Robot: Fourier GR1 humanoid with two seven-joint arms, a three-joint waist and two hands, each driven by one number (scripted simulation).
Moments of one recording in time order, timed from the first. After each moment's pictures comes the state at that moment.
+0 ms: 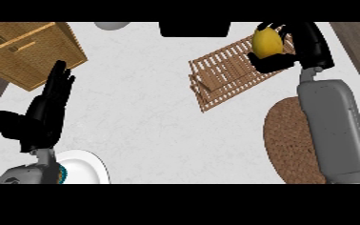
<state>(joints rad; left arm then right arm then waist) -0.10 0.17 0.07 -1.66 0.01 0.12 0.15 -0.68 -0.22 -0.13 -1.27 0.63 0.04 0.10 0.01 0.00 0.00</state>
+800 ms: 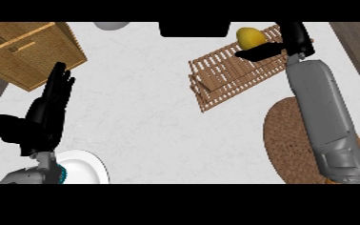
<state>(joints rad) -0.08 0.14 0.07 -1.70 -0.02 0.13 0.17 -0.84 -0.20 -0.23 -0.89 0.49 0.01 -0.06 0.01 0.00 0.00</state>
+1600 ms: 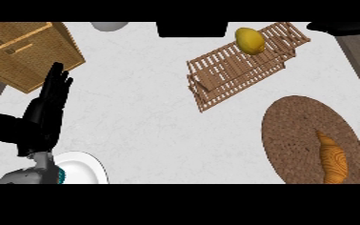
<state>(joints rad) -0.08 0.14 0.09 -1.70 -0.01 0.12 0.18 -0.85 -0.44 -0.47 -0.97 0.23 0.12 0.08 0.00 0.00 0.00</state>
